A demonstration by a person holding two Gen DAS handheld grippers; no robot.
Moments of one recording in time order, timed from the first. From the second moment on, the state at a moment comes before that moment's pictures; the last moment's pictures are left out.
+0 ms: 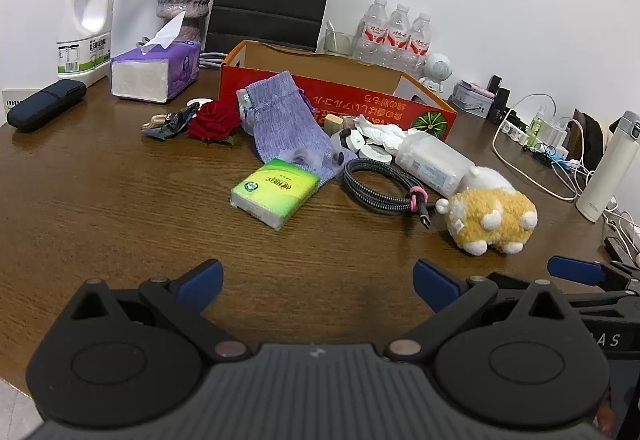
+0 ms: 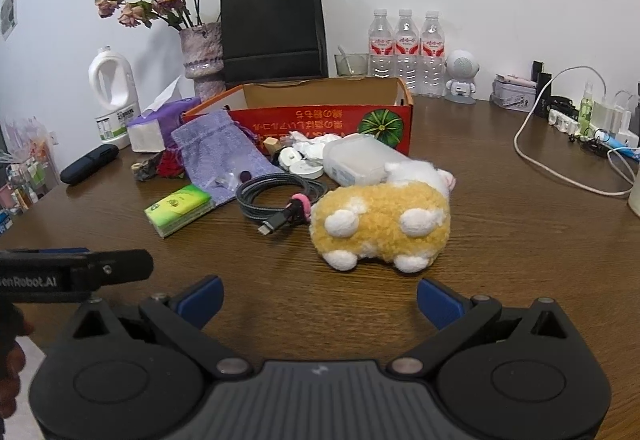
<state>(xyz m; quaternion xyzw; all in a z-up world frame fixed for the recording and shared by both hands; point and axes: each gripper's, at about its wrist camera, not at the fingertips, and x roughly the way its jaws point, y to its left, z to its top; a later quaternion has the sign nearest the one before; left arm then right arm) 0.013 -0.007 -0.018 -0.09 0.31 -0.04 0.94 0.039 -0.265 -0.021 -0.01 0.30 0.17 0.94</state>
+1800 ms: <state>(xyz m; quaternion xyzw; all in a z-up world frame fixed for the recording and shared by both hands) 0.216 0.026 0.061 -0.09 0.27 -0.04 0.96 0.222 -0.230 0.049 -0.04 0.18 0.18 0.97</state>
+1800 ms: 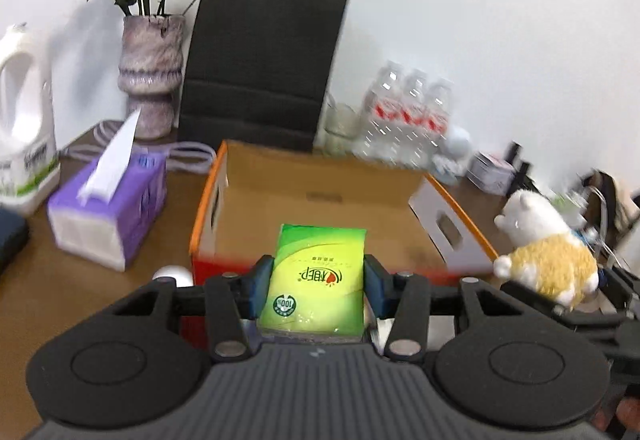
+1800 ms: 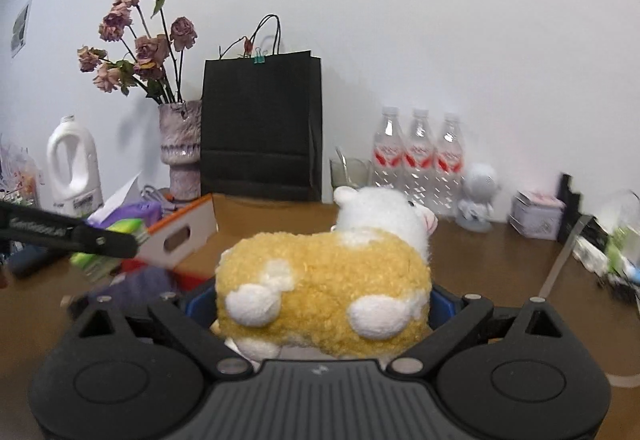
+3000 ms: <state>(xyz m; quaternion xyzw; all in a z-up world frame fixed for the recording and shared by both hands) 0.341 0.014 0.024 -0.08 0.39 0.00 0.92 0.367 -0.175 0.017 -0.03 0.37 0.17 0.91</state>
